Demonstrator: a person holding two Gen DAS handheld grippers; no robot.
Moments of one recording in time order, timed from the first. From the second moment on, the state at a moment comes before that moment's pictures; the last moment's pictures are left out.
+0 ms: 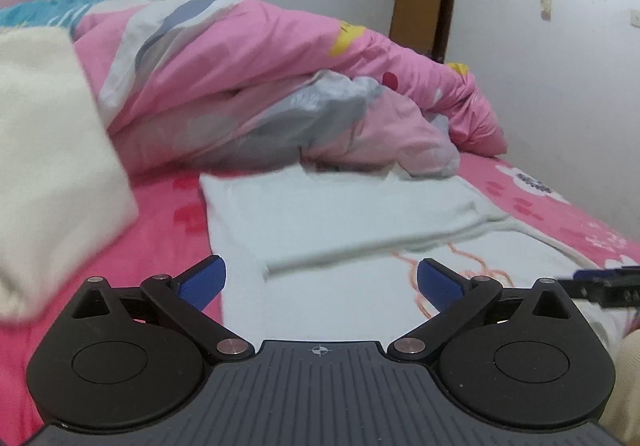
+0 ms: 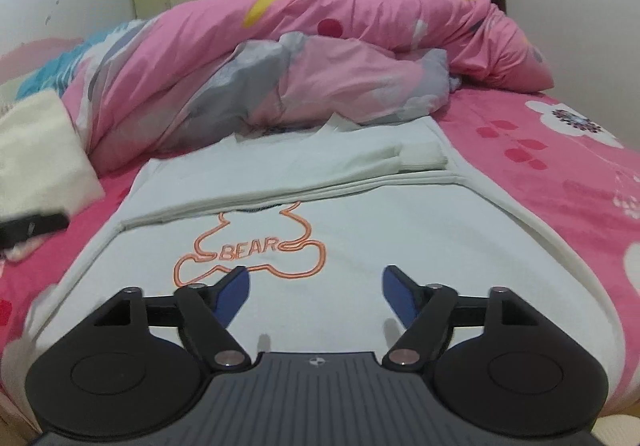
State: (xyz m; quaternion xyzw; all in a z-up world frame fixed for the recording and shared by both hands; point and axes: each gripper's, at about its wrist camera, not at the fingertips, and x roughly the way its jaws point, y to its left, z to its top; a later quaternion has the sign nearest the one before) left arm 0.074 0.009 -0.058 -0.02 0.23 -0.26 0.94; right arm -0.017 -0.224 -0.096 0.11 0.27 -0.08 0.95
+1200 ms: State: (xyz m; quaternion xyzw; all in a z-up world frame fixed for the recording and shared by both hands) left arm 0.027 -0.046 -0.122 0.03 0.24 -0.23 0.94; right arm -0.013 -0.204 -0.145 0.05 0.29 -0.15 0.94
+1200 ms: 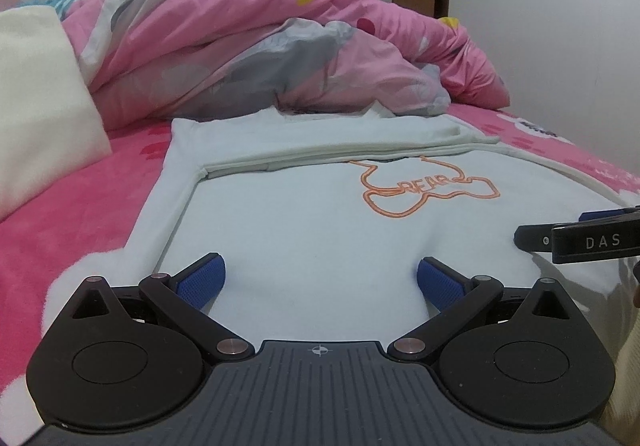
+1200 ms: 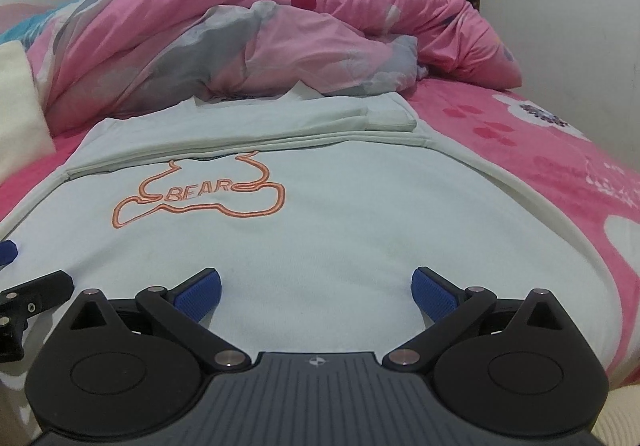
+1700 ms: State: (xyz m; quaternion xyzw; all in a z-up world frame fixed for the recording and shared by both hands) left arm 0.029 -0.046 -0.119 0.03 0.25 -0.23 0.94; right arm -0.015 -0.203 -0.145 0.07 0.29 -0.16 0.94
